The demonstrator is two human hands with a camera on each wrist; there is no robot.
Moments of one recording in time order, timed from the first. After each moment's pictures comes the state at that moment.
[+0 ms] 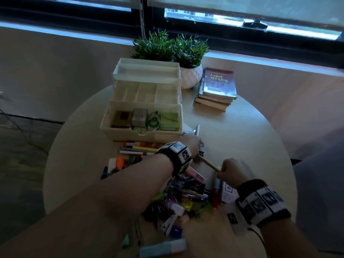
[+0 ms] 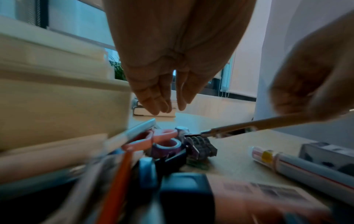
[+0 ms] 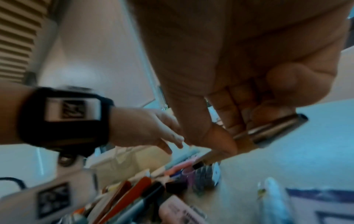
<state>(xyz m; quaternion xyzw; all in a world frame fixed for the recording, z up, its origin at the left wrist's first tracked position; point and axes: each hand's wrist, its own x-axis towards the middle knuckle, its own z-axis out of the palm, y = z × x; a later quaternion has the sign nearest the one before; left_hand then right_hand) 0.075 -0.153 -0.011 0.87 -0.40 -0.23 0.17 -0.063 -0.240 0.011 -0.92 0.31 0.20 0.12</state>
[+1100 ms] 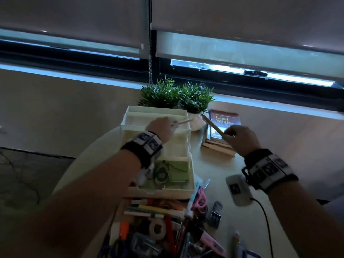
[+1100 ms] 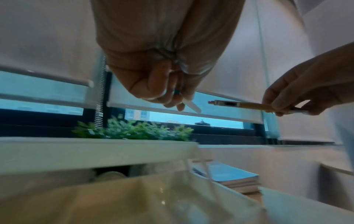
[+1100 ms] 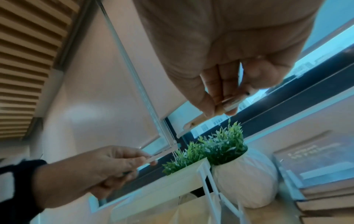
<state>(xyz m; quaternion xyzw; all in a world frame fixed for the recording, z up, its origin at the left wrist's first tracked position) 0.265 -0.116 0.102 0.91 -0.34 -0.06 0.25 0.118 -0.295 0.121 -0.92 0.30 -0.13 0.24</state>
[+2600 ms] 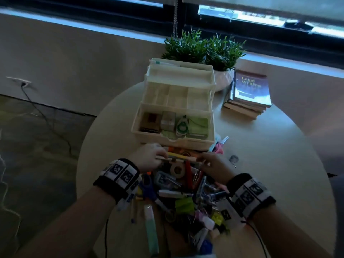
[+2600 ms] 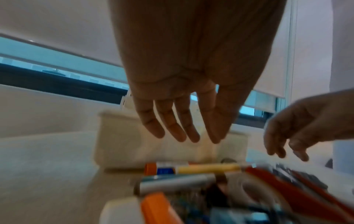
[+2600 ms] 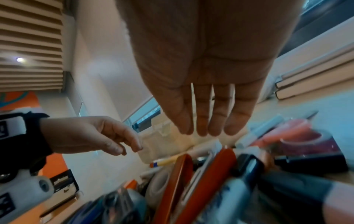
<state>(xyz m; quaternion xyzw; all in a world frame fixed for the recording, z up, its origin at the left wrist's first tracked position) 0.149 0.047 -0.009 0.87 -0.37 -0.26 0.17 0.034 -0.168 -0.019 -0.95 0.09 0.10 0.30</state>
